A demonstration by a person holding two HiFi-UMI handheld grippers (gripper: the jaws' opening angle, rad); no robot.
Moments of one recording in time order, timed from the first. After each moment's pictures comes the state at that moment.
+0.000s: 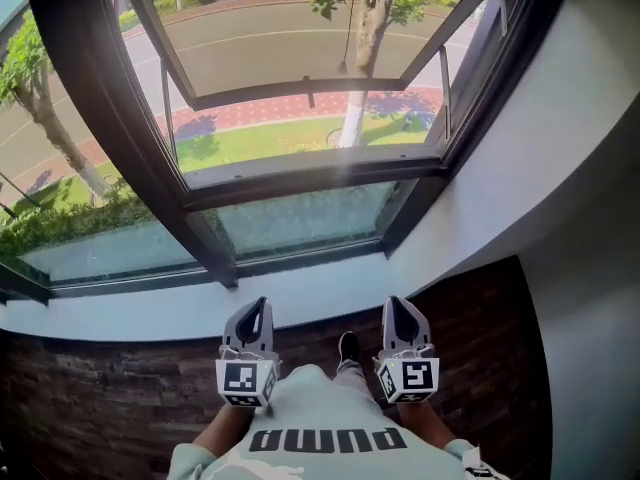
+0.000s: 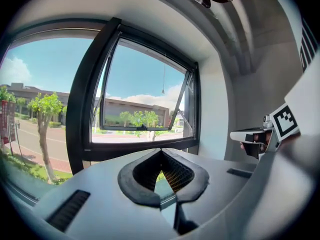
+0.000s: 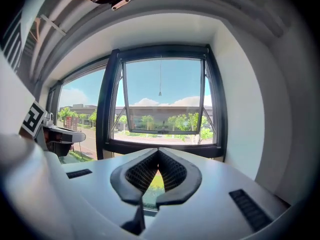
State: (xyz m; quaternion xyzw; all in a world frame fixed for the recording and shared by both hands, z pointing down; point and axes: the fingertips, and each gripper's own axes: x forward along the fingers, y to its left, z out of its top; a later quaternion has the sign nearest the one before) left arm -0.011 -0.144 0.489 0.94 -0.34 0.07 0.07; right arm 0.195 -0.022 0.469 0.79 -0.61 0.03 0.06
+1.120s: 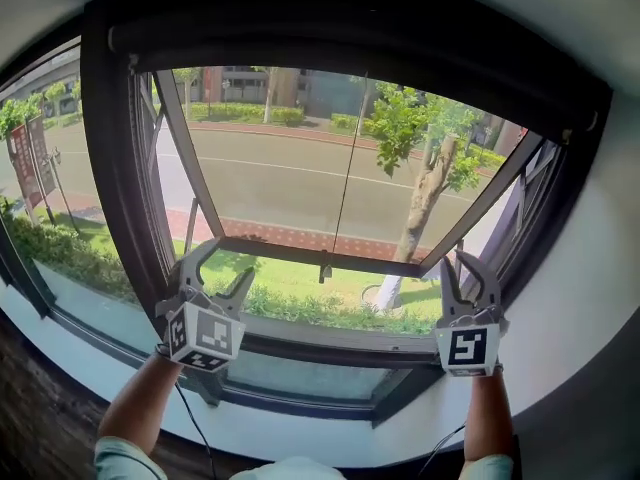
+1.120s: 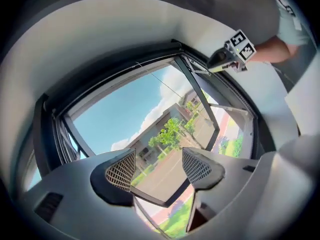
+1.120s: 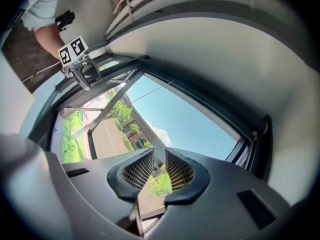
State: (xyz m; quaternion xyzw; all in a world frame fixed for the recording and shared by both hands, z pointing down) left arm 0.123 -0.383 0.202 0.81 -0.45 0.17 -0.34; right arm 0.435 -0.275 0.135 0.66 -0.60 -0.39 0.23
